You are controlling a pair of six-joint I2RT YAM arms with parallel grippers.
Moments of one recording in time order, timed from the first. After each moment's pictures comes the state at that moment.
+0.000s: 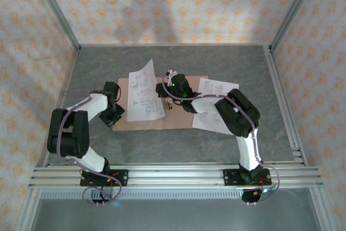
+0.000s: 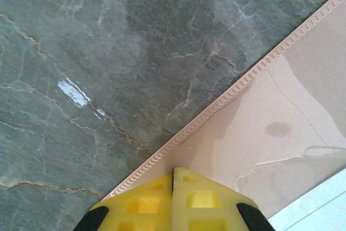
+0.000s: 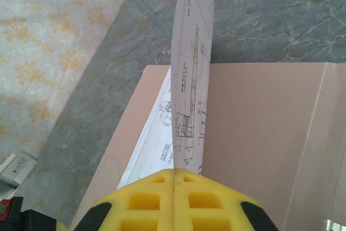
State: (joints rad) left arm -0.01 1.58 0.85 -0.75 -0.06 -0.91; right arm 0.71 2.04 1.18 0.49 -0.19 0.66
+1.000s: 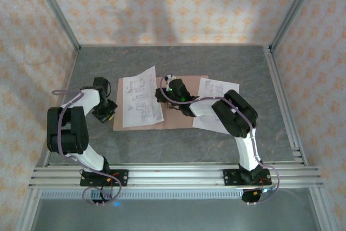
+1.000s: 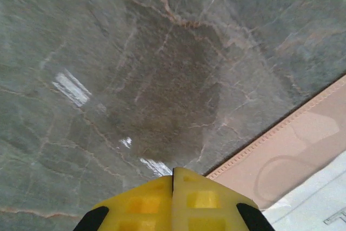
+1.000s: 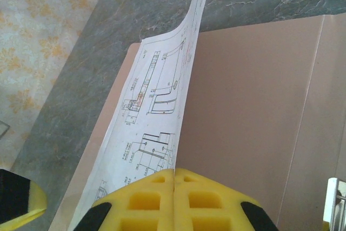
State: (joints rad) left arm 0.12 1.61 0.93 -0.78 0.00 -0.82; right arm 0.74 2.06 1.14 0.48 -0.15 0.68
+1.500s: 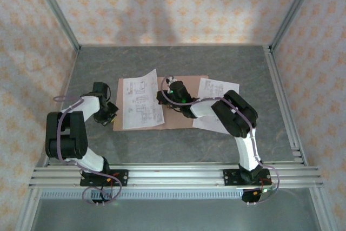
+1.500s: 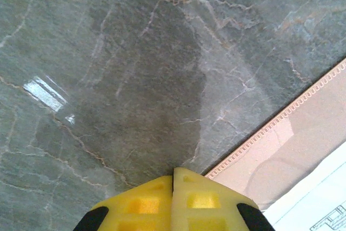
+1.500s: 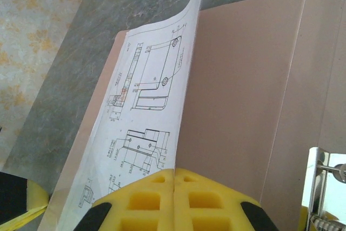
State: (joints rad) left arm 0.13 1.55 0.80 -0.63 0.05 -0.83; right arm 0.74 2.06 1.11 0.48 -0.14 0.71
